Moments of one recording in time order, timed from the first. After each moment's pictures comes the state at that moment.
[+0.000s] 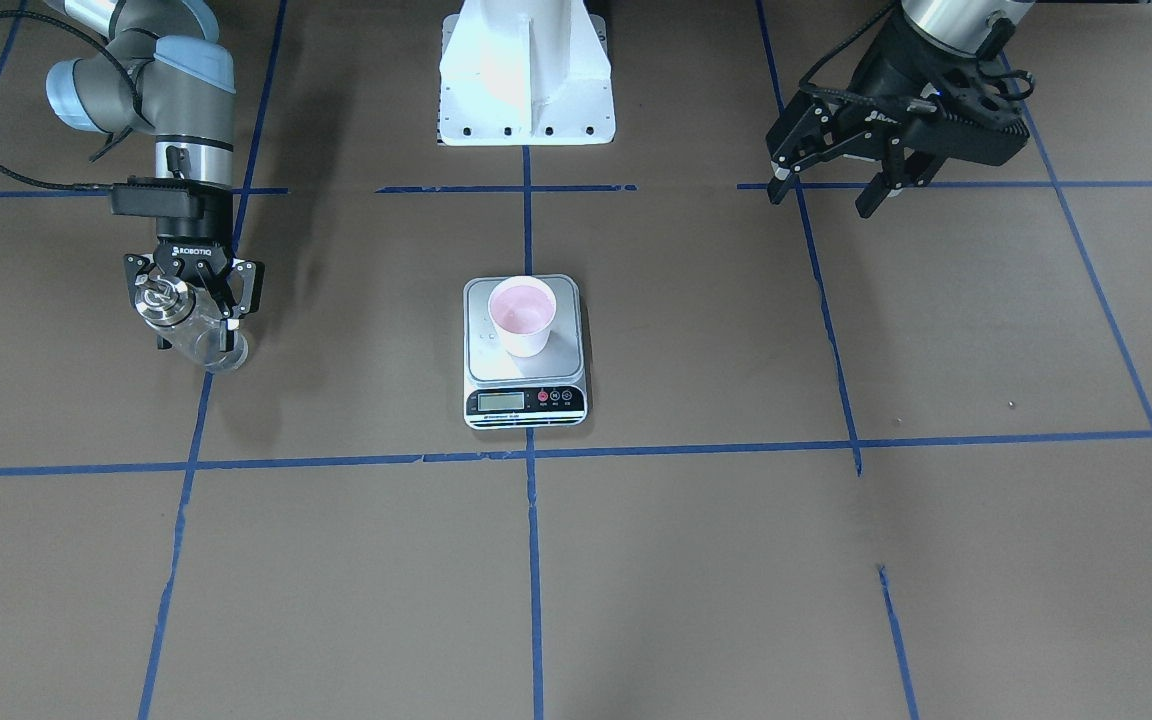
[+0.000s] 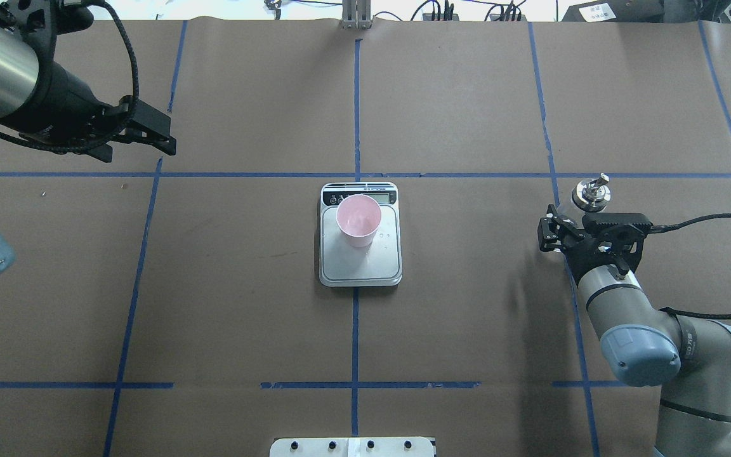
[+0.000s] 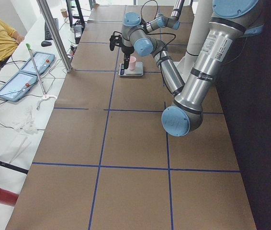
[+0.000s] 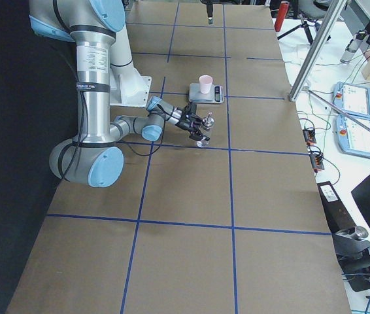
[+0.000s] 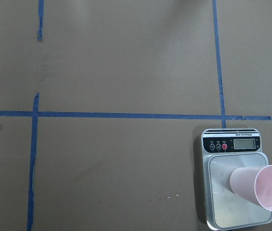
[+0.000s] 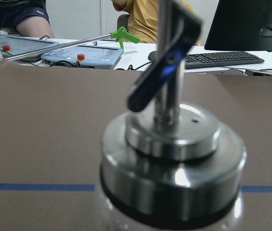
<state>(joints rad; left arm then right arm) -0.93 -1.98 -2.15 -1.49 -2.18 -1.02 0.31 -1.60 1.82 -0.90 0.77 1.32</state>
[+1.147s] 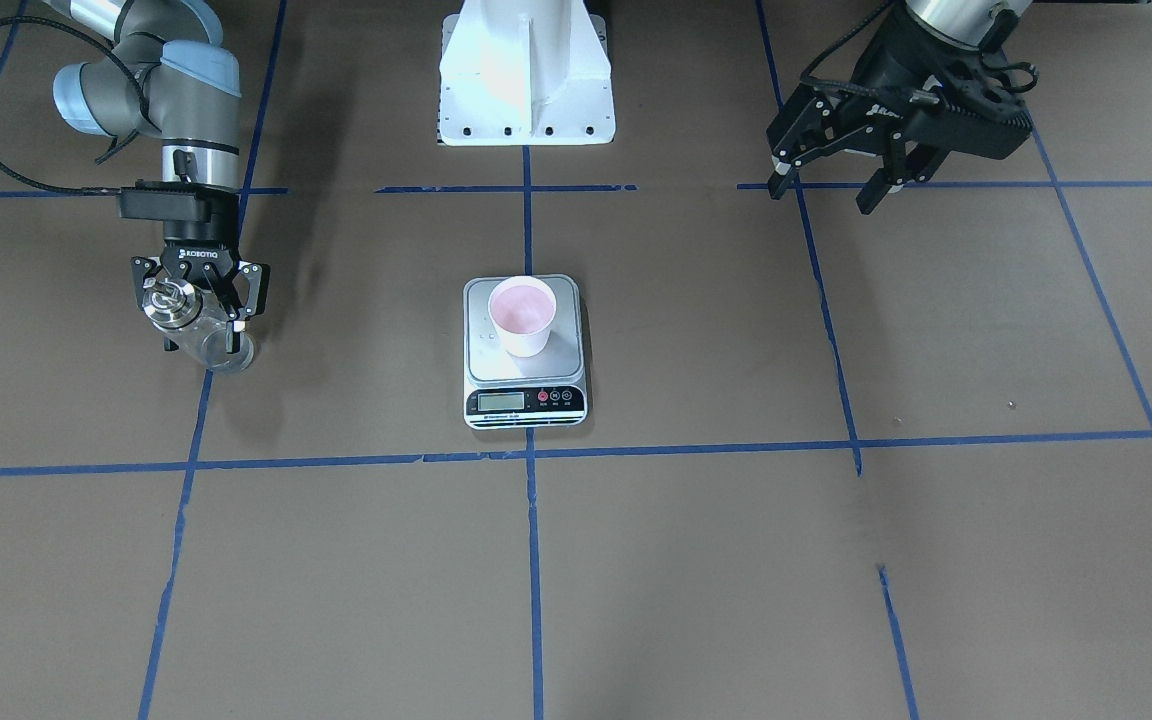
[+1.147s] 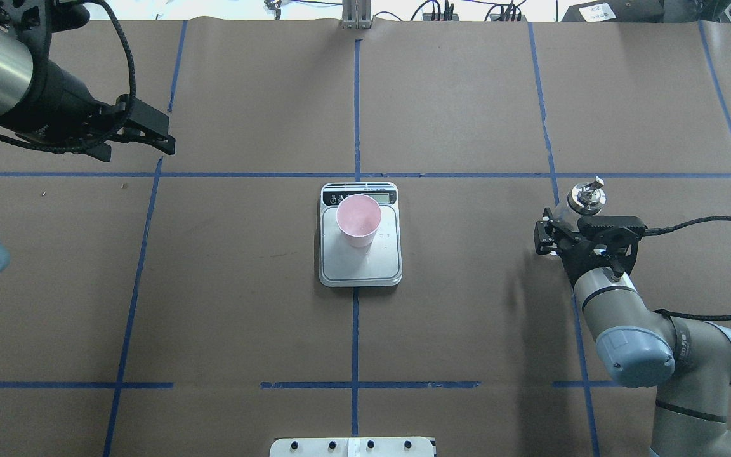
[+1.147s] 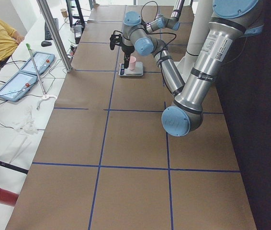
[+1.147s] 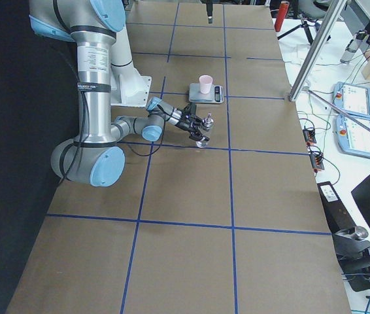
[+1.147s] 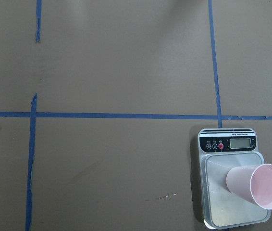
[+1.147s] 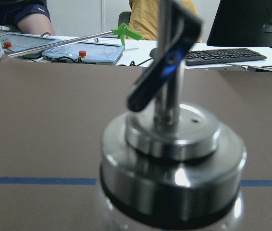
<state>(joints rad) -0.93 -1.98 -2.16 -1.49 -2.18 -1.02 0.31 -1.59 1.81 -0.90 0.76 1.33</state>
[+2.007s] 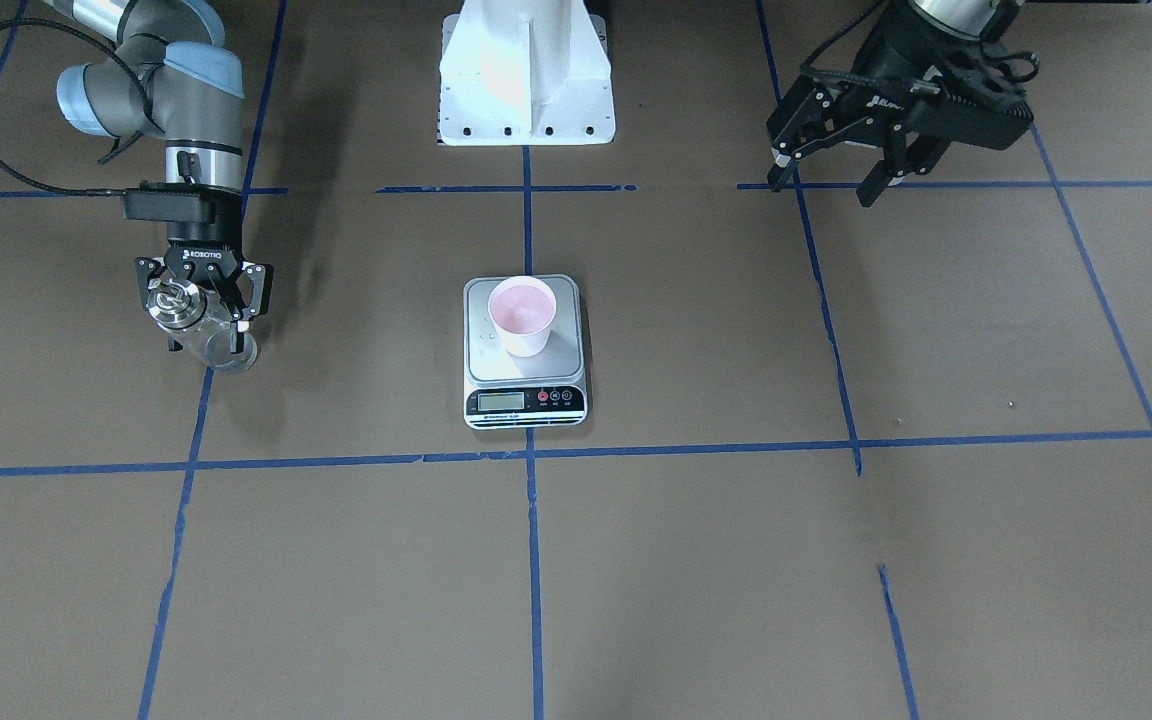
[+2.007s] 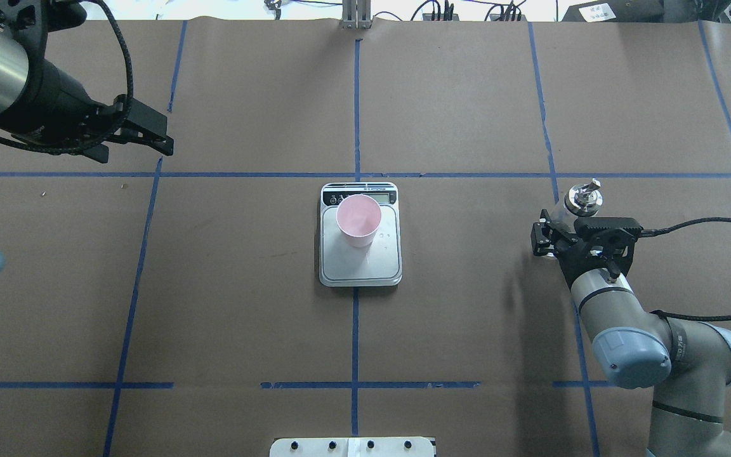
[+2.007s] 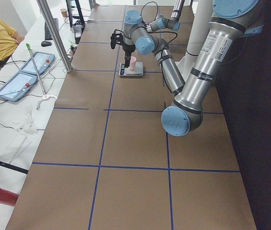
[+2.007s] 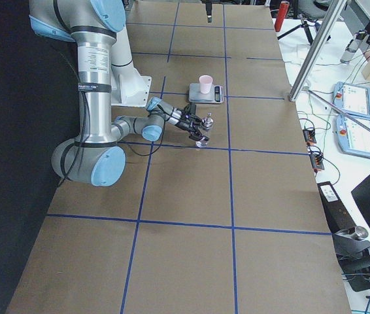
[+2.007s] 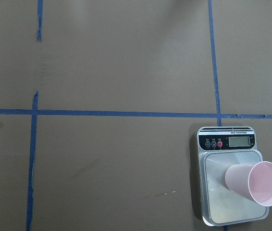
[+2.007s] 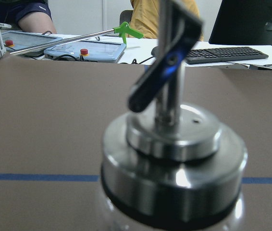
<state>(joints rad) -0.93 -1.98 -2.17 -1.47 -2.18 -1.02 0.30 -1.58 1.80 -0.90 0.76 1.33</state>
